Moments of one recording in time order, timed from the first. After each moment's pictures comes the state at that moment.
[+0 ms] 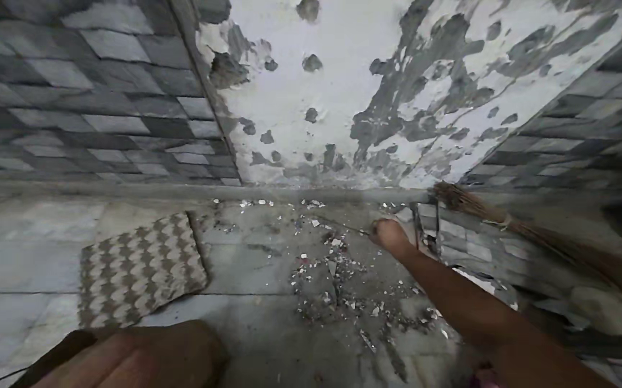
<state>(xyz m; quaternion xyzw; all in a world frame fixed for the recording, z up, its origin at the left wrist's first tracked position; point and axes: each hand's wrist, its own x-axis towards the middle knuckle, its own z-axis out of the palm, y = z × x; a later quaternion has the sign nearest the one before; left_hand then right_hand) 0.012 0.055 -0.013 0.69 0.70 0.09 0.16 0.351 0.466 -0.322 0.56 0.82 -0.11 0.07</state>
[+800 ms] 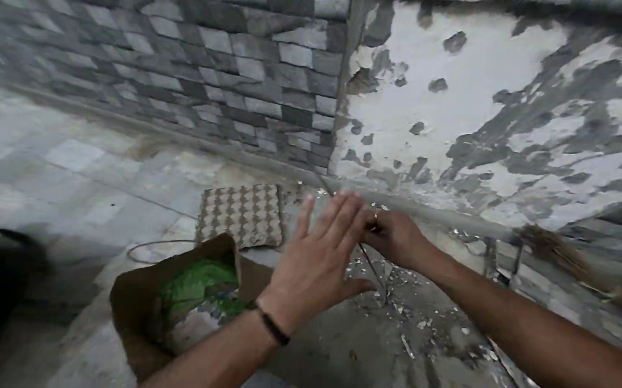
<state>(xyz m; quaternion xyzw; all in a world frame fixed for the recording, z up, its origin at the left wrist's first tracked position) 0.045 0.110 -0.102 0.70 0.68 0.19 -0.14 0.180 0.285 -0.114 0.16 0.92 -0.33 -0.14</state>
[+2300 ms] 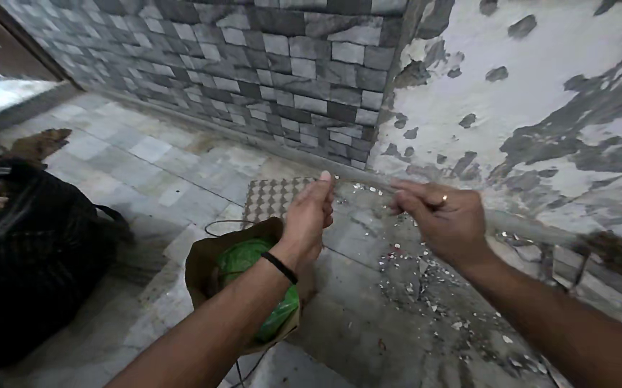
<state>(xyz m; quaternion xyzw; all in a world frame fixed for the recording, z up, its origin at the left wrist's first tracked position) -0.005 0.096 -0.085 0.20 0.57 0.71 0.36 0.168 0.242 -0.080 0.08 0.83 -0.36 -0.41</state>
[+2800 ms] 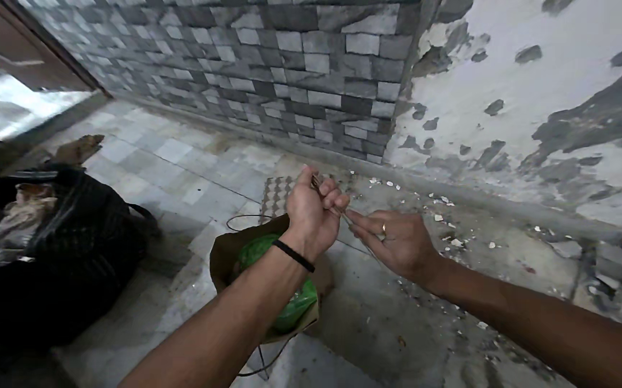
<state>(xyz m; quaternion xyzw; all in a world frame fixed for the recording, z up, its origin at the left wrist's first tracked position) -0.013 0.097 -0.063 -0.01 0.39 0.84 0.38 0.125 0.189 -0.126 -0.01 0.88 -0.27 -0.38</state>
